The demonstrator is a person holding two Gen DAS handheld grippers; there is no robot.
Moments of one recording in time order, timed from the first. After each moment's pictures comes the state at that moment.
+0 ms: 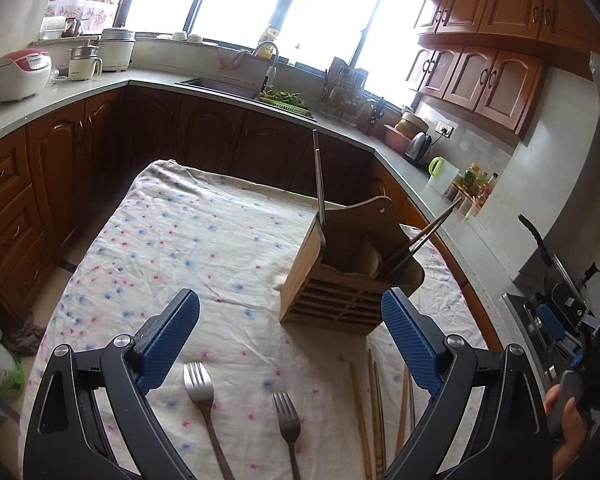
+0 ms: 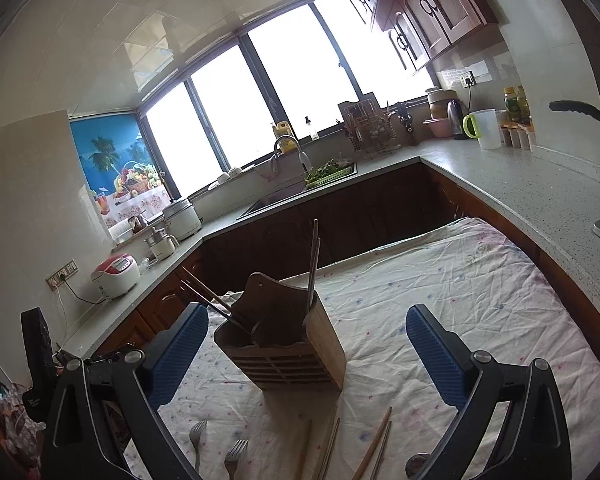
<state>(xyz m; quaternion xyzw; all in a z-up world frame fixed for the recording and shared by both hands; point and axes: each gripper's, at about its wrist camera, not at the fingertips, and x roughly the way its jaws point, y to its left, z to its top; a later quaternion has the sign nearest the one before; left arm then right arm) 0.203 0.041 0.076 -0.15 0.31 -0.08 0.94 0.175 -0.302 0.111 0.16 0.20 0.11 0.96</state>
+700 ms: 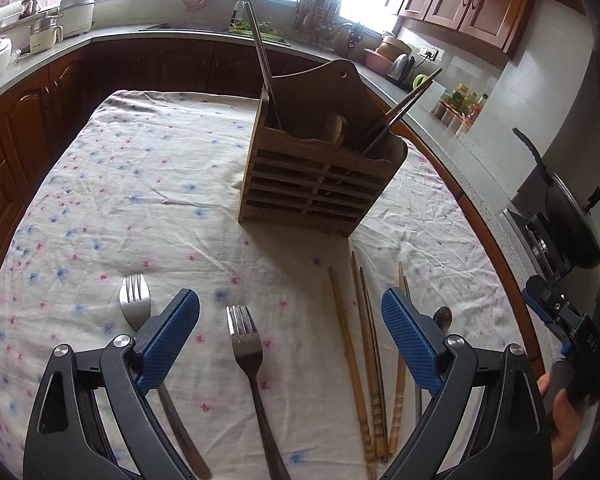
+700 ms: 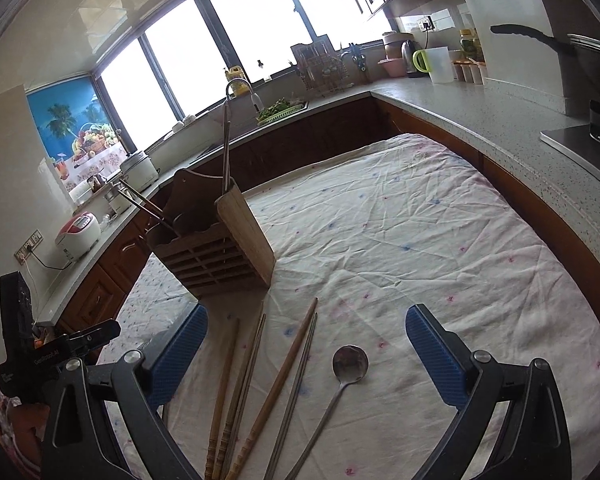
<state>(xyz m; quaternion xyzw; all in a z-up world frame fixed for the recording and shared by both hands) 0.195 -0.028 0.014 -0.10 0.41 -0.13 0.90 0.140 -0.338 0.030 0.16 0.31 0.05 0.94</state>
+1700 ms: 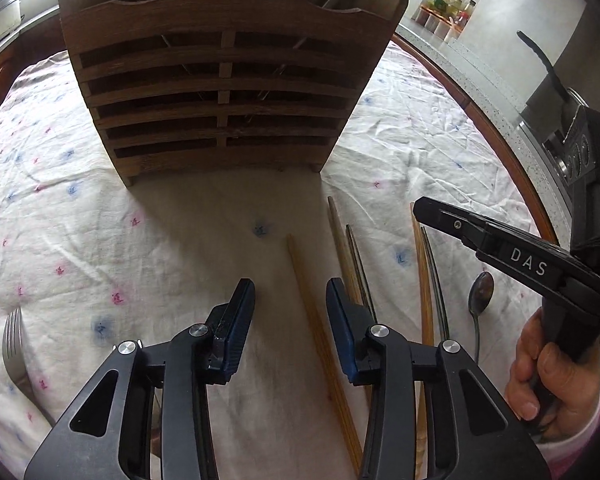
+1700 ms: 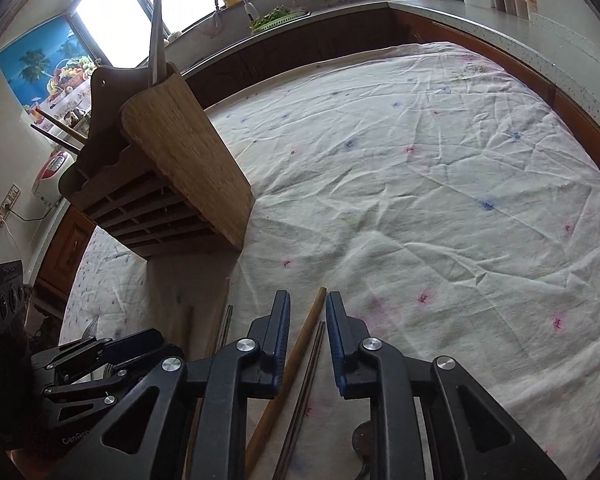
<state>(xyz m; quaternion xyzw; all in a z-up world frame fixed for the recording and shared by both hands) 0.268 -0.112 -0.059 -0.01 0.51 -0.18 0.84 0.263 -0.306 -0.055 0.13 0.47 0.08 0.87</state>
